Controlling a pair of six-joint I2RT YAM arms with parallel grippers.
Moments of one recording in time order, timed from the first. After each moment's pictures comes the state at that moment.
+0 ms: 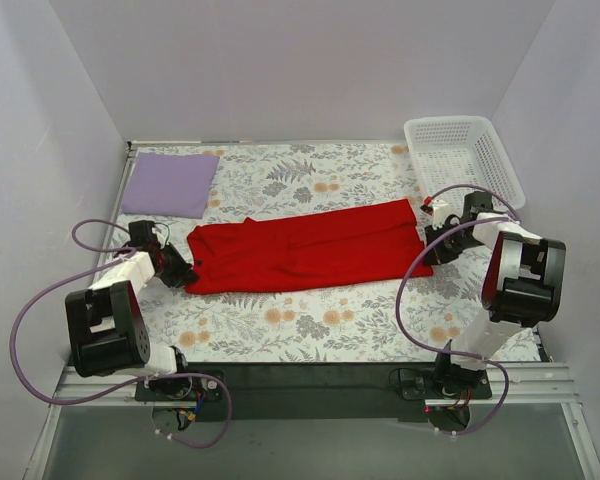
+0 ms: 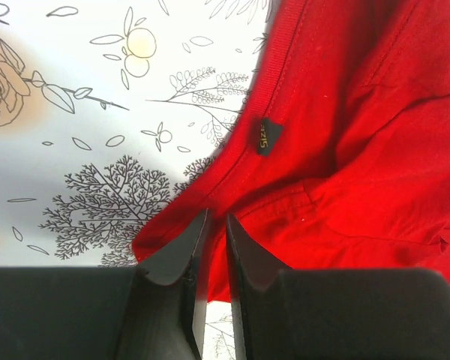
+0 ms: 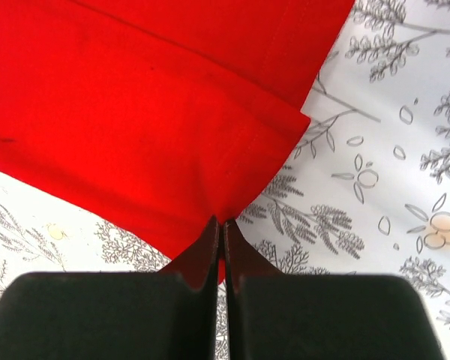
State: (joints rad) left arm 0.22 1.42 0.68 -0.40 0.28 -0.52; right arm -0.19 1.71 1.00 -0.61 -0.51 -0.61
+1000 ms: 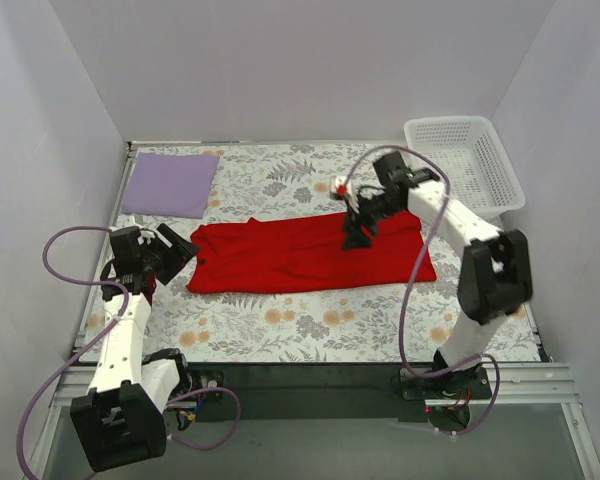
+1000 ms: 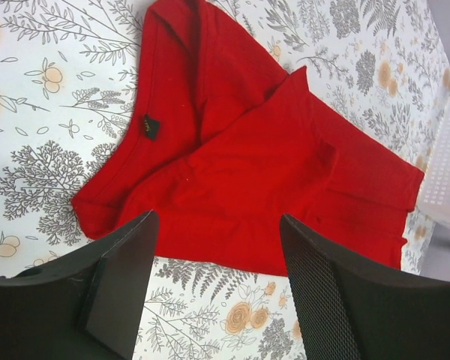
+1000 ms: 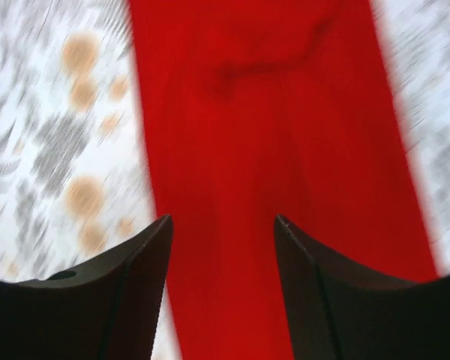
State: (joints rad) left arm 0.22 0.92 0.61 -0.40 0.32 -0.64; right arm 0.36 1.68 1.32 -0.89 -0.84 -0.96
